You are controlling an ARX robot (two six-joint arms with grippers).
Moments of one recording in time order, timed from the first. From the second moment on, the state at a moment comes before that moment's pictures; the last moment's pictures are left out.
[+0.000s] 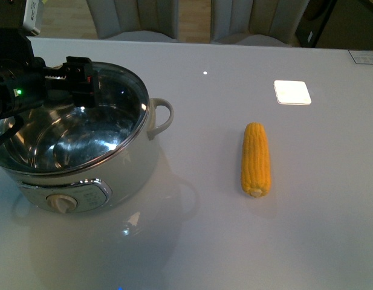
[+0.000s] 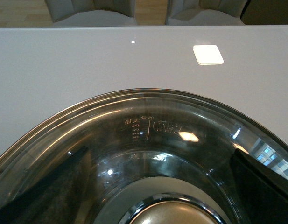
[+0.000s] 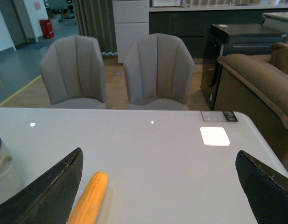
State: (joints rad) left arm -0.14 2.08 0.74 0.92 0.08 -0.01; right arm 0.00 0.01 0.03 0.00 0.00 0.00
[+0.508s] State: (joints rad) left arm -0.16 2.08 0.74 0.94 0.04 0.00; right arm 0.00 0.01 0.03 0.00 0.00 0.00
